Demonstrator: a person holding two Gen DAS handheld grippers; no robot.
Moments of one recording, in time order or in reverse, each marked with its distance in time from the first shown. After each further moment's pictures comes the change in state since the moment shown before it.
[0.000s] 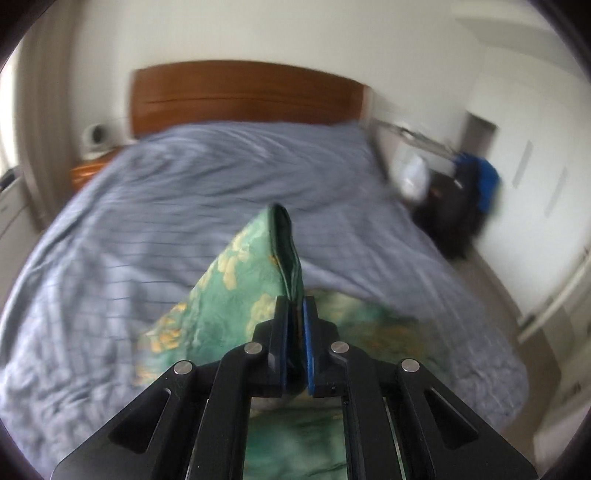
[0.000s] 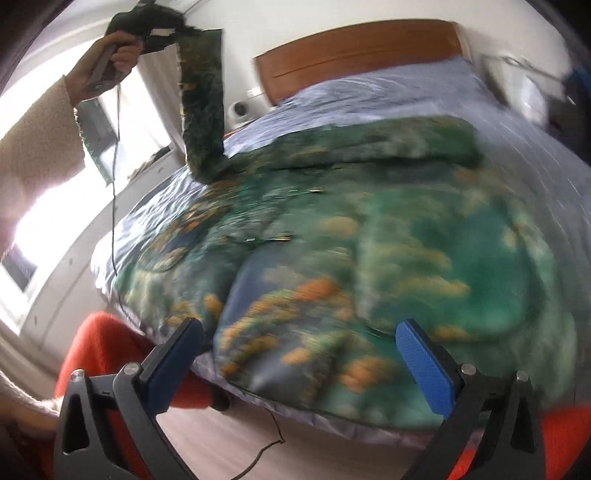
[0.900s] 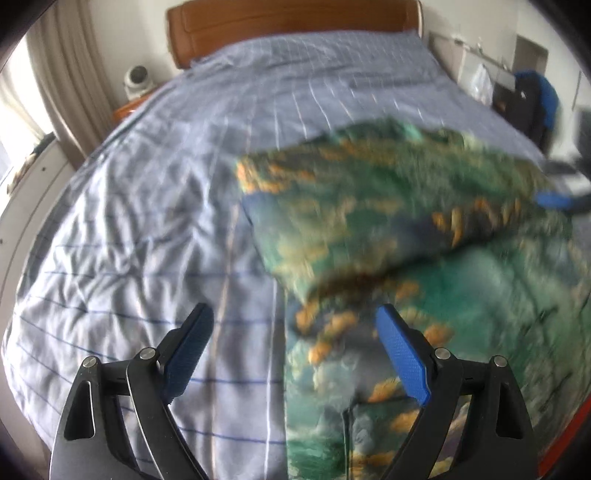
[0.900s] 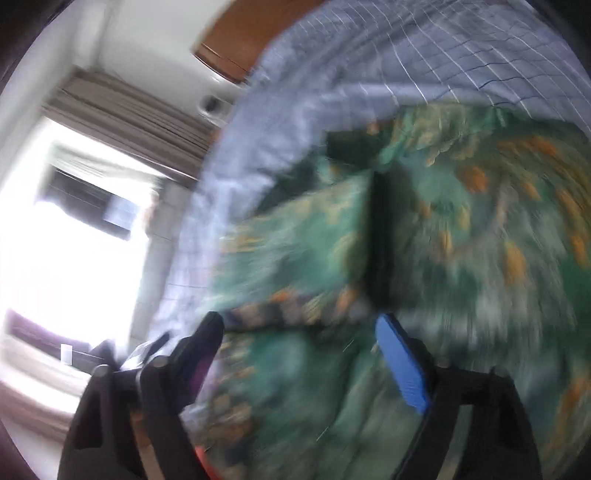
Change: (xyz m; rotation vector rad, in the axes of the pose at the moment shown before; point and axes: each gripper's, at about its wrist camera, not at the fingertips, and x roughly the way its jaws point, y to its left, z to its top) left arm 0.051 0.171 -0.232 0.049 0.266 0.275; right arm 0.218 -0.057 0.283 0.359 0.306 0.197
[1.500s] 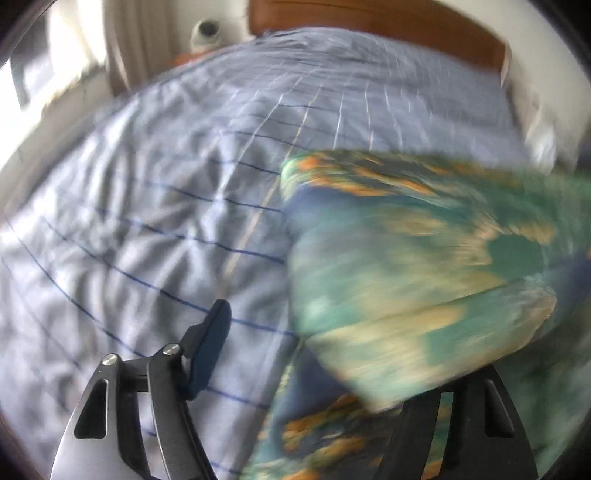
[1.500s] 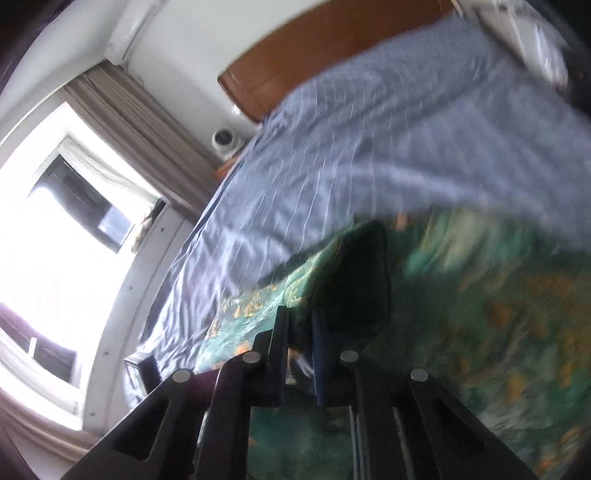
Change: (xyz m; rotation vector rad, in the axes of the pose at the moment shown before) left arm 0.064 0.023 0.040 -0.391 0.011 0.015; right arm -0.044 0.059 0.041 -0.165 -0.271 -0.064
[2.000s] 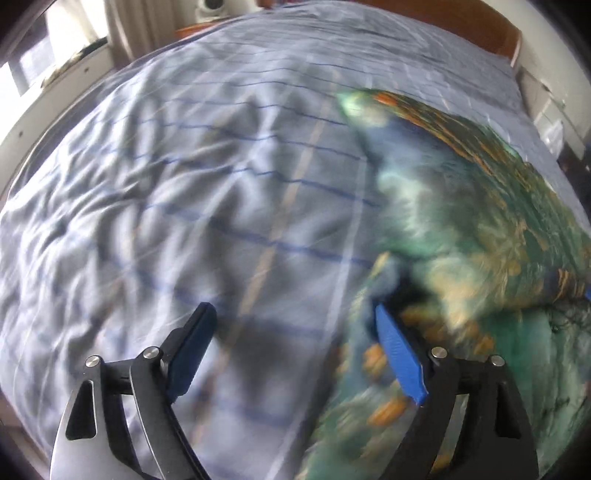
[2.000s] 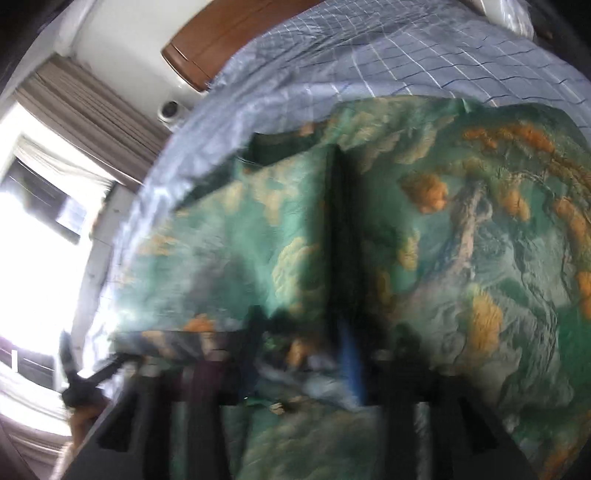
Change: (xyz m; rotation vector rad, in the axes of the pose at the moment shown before) left arm -0.014 0.050 -0.040 0.021 0.120 0.053; right arm 0.059 -0.094 -0.075 0.109 0.166 -0.085
